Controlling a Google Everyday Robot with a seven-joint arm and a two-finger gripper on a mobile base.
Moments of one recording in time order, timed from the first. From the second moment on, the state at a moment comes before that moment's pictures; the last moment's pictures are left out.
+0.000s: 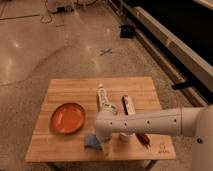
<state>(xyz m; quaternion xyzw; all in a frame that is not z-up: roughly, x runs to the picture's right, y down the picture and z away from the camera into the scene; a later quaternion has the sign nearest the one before) -0.009 0.269 0.785 -0.33 -0.12 -0.17 0.92</state>
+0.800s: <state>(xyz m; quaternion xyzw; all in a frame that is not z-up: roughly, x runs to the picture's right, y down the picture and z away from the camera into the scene) 0.005 0.269 0.795 -0.33 -0.10 -0.16 0.93</state>
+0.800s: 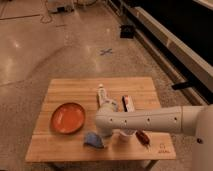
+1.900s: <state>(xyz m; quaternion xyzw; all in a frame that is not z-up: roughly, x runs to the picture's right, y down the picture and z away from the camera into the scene) 0.025 0.245 0.805 -0.32 -0.07 -0.12 0.94</state>
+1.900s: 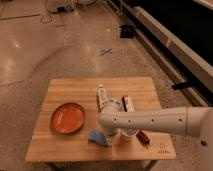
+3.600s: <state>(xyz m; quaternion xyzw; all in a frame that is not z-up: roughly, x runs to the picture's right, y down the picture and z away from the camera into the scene) 0.035 0.235 0.790 -0.31 -0.05 -0.09 0.94</state>
